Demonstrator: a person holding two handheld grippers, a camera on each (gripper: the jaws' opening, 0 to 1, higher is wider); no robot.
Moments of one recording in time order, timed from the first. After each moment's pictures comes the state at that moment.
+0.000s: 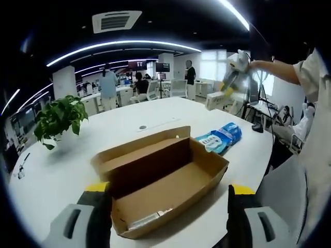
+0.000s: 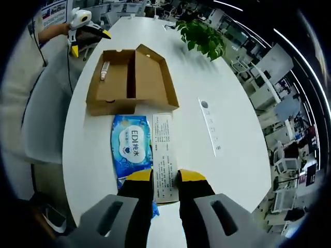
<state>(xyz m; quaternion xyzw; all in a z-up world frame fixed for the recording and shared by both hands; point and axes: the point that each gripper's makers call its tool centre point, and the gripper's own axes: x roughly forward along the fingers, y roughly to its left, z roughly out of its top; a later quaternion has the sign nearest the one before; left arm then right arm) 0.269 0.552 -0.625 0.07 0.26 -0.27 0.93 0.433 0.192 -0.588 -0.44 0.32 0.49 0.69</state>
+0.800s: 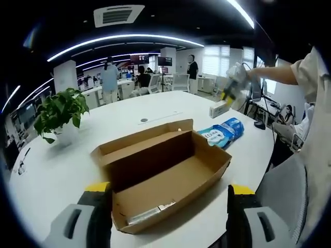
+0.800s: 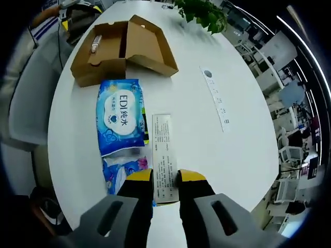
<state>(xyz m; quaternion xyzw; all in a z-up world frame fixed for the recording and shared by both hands) 0.268 0.556 -0.635 0.07 0.28 -0.26 0.92 0.455 0.147 -0.667 -0.46 0.37 0.46 0.66</state>
